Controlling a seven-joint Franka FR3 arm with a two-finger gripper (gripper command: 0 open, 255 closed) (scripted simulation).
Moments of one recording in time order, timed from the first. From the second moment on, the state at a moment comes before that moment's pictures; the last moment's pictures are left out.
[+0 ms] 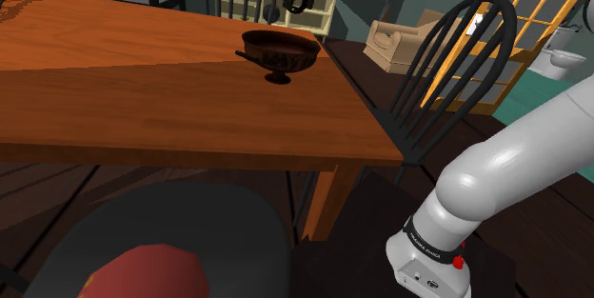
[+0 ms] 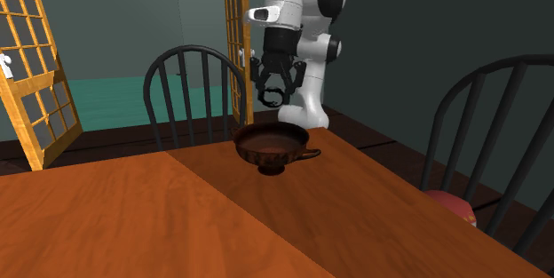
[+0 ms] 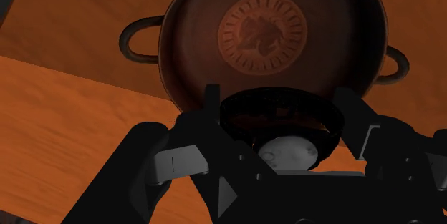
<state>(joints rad) -0.16 -0.33 0.33 -1.72 0.05 1.59 0.13</state>
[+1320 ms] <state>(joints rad) -0.16 -0.40 0.32 -1.95 0.07 1.75 0.10</state>
